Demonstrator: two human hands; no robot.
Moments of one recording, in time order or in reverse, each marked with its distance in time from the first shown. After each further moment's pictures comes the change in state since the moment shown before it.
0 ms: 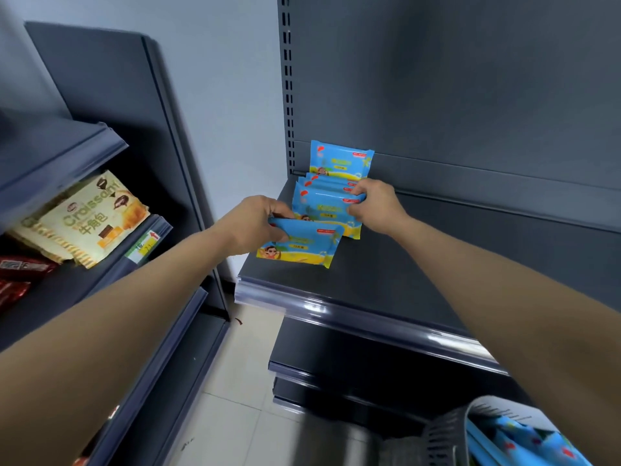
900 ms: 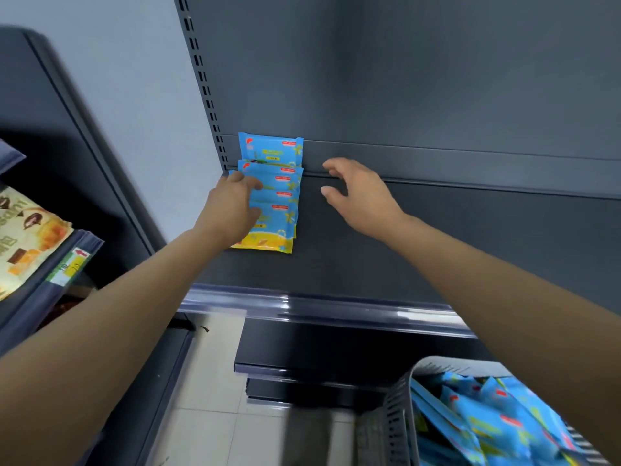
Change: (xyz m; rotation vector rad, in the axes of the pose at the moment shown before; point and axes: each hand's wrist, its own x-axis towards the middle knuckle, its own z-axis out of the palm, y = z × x) left_hand 0.047 0.046 0.058 0.402 0.270 0.068; right_hand -0.077 0.015 -0.071 -0.224 0.154 -0.202
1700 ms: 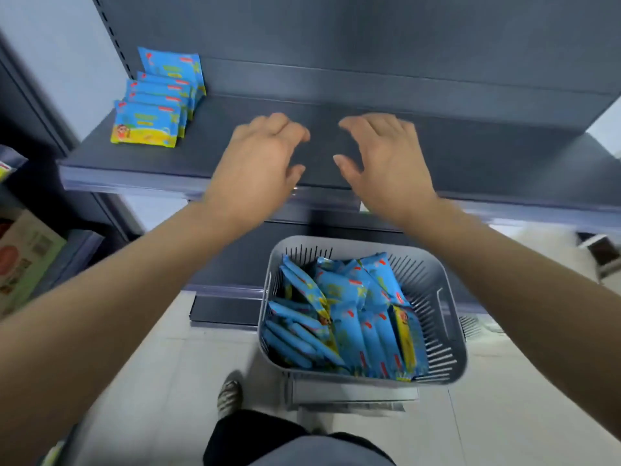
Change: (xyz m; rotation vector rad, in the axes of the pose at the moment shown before) left_hand -0.206 0.290 0.023 0.012 0.253 0.438; right_hand -0.269 0.093 -0.159 -0.410 0.231 -0.157
